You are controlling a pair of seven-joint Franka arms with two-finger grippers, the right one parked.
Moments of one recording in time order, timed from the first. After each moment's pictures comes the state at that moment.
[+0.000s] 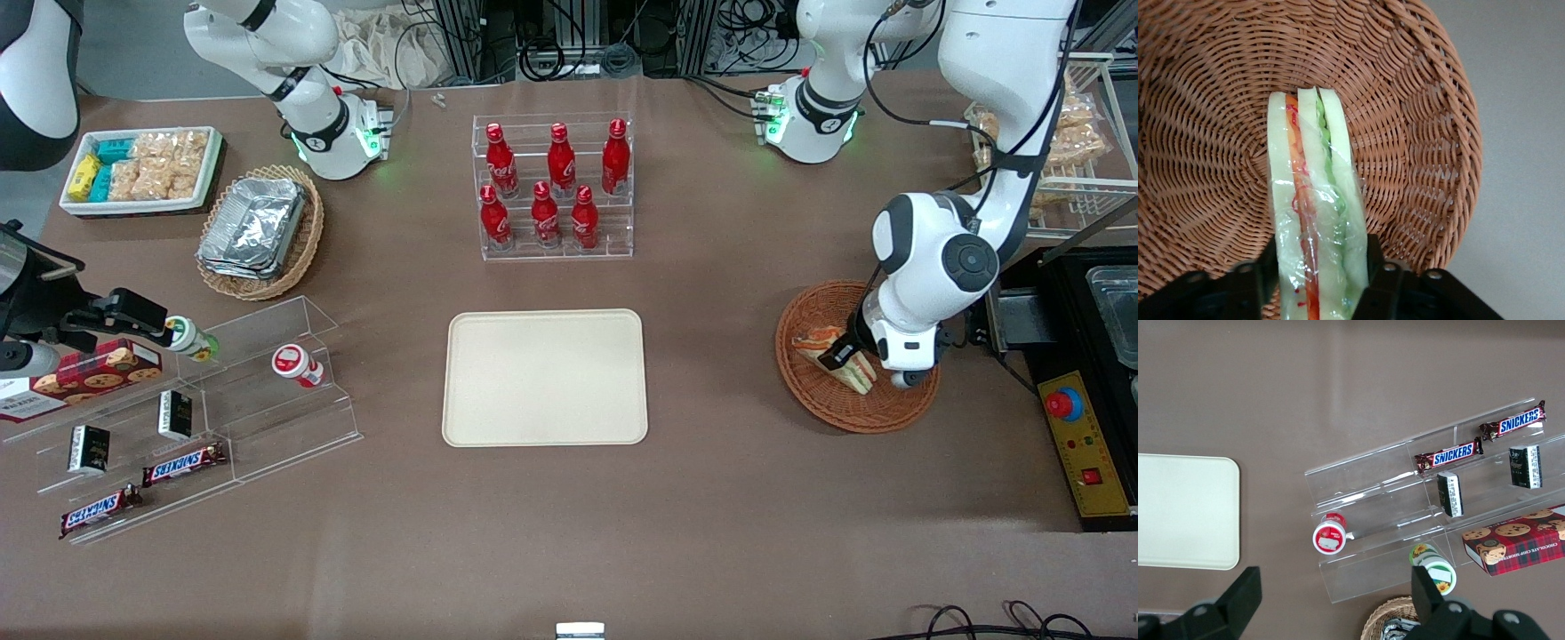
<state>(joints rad) 0.04 0.24 -0.13 -2.27 -0.06 2.52 -0.83</state>
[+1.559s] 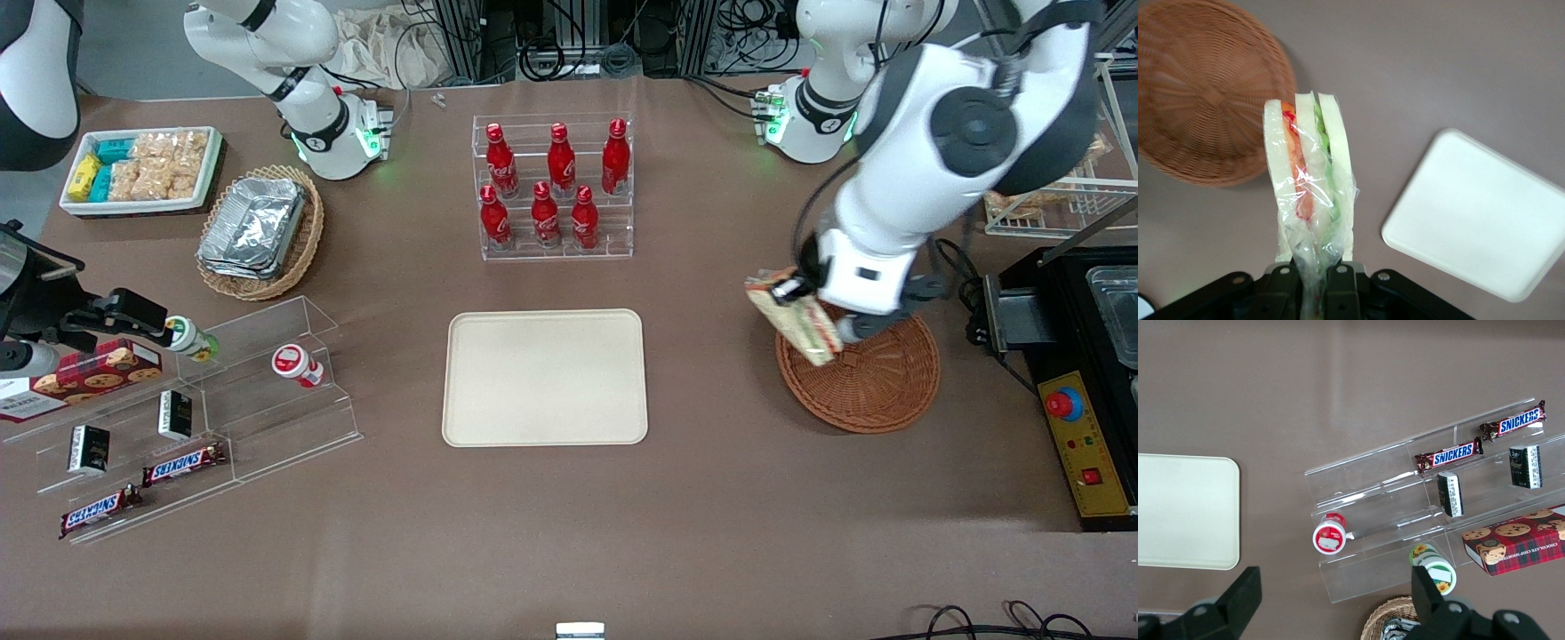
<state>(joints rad) 0.00 0.13 -0.44 -1.70 -0.04 1.81 -0.88</state>
